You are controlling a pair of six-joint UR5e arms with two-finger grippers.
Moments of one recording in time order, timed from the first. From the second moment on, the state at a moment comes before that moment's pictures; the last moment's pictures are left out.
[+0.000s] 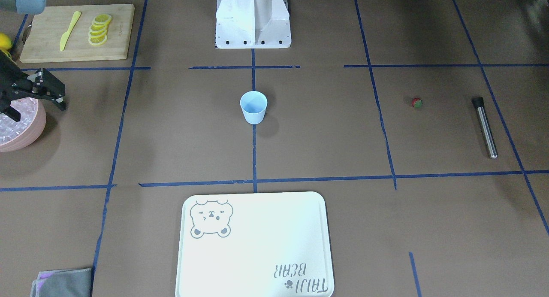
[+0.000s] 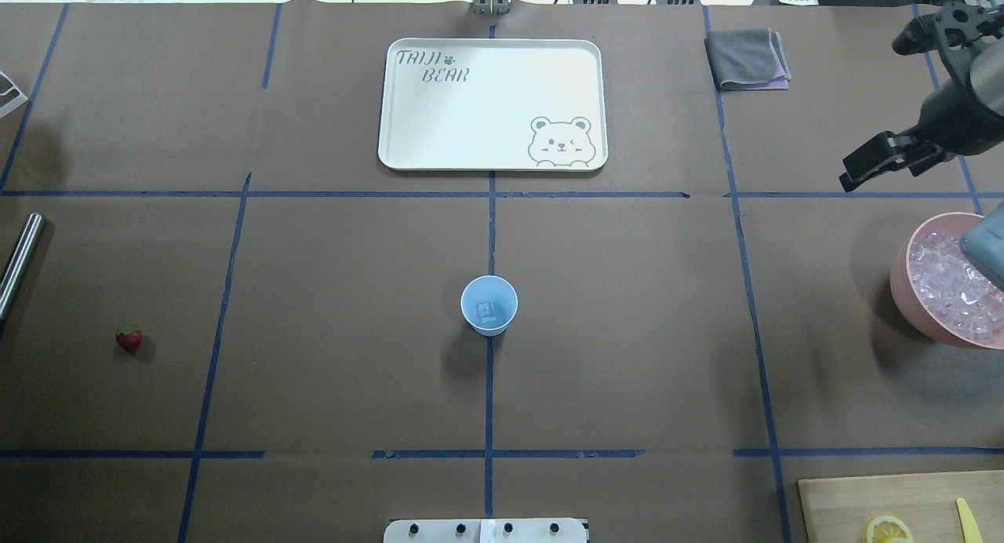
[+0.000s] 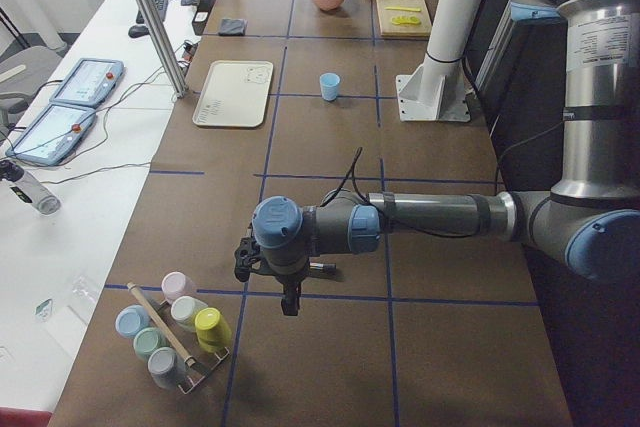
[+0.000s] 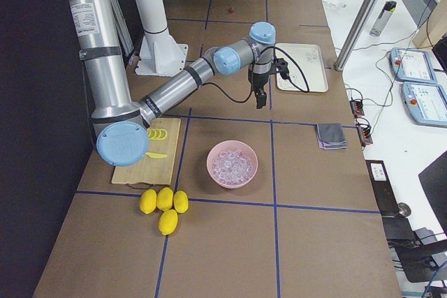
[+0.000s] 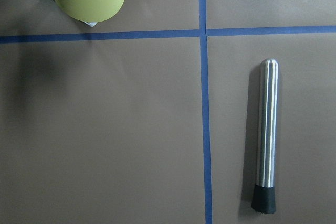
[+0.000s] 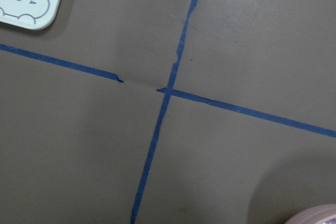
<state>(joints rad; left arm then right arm) -1.59 -1.49 -1.65 -1.51 -2.38 0.10 1.13 -1.41 2.01 -1.72 2.24 0.38</state>
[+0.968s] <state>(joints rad) -1.59 -1.46 -1.63 -1.51 -2.38 0.11 1.19 -1.66 1.84 -1.38 2.31 0.32</state>
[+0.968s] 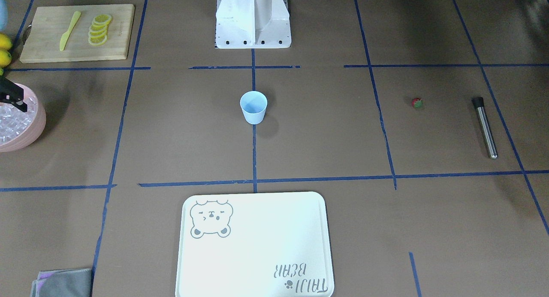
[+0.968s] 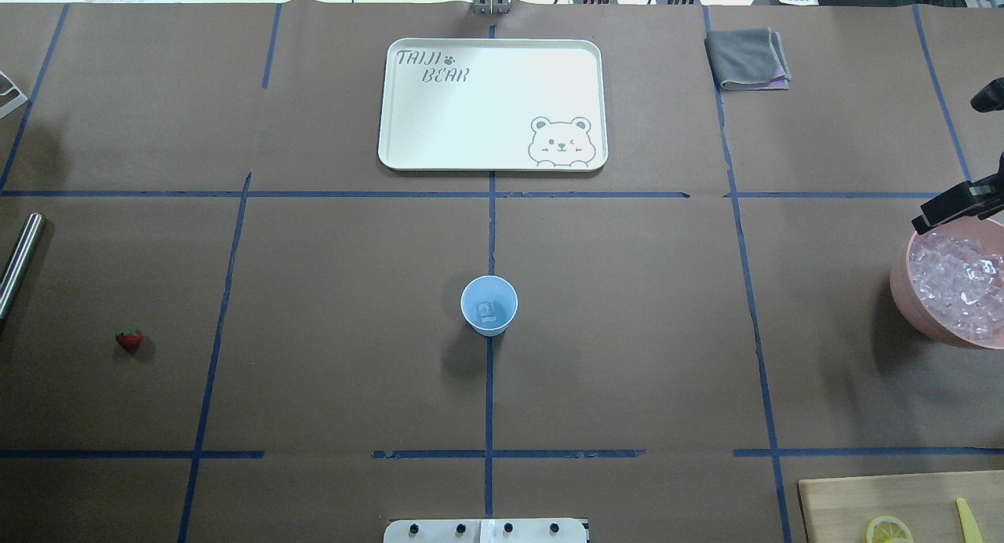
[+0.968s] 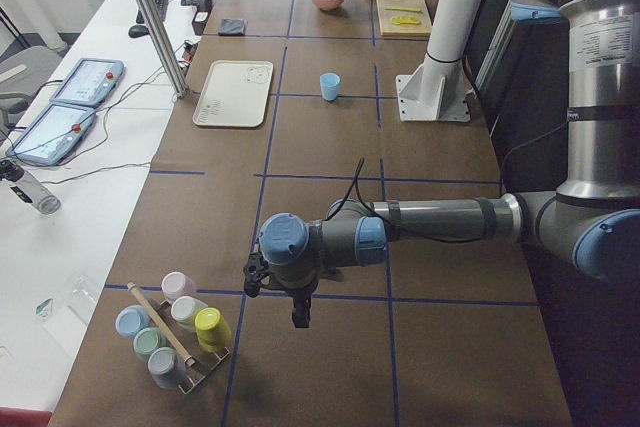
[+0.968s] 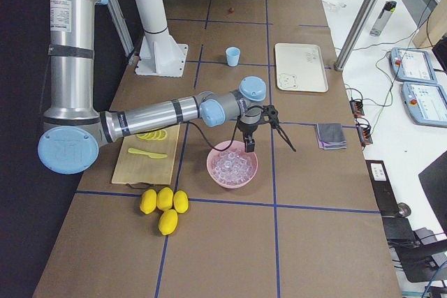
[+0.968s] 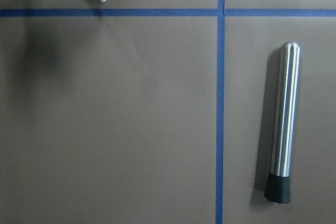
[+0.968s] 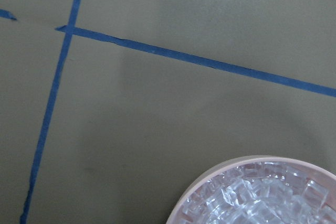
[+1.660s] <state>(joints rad) -1.59 -1.46 -1.63 -1.51 -2.39 0.11 1.19 -1.71 1.71 -1.17 2.31 0.32</state>
